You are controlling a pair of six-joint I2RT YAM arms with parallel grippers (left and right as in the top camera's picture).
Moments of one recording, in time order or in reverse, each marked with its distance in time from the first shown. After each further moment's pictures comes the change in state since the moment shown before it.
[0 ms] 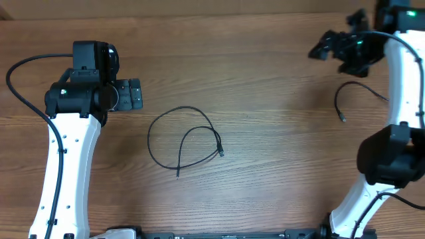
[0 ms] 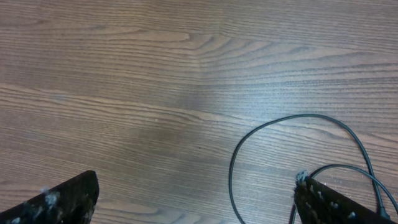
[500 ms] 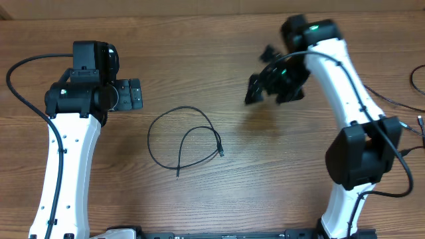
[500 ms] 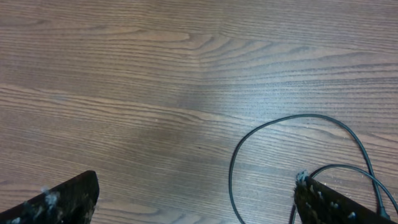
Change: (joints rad) left arm 0.000 0.000 0.000 0.000 0.000 0.000; right arm 0.408 0.002 -0.212 -0.077 -0.007 -0.169
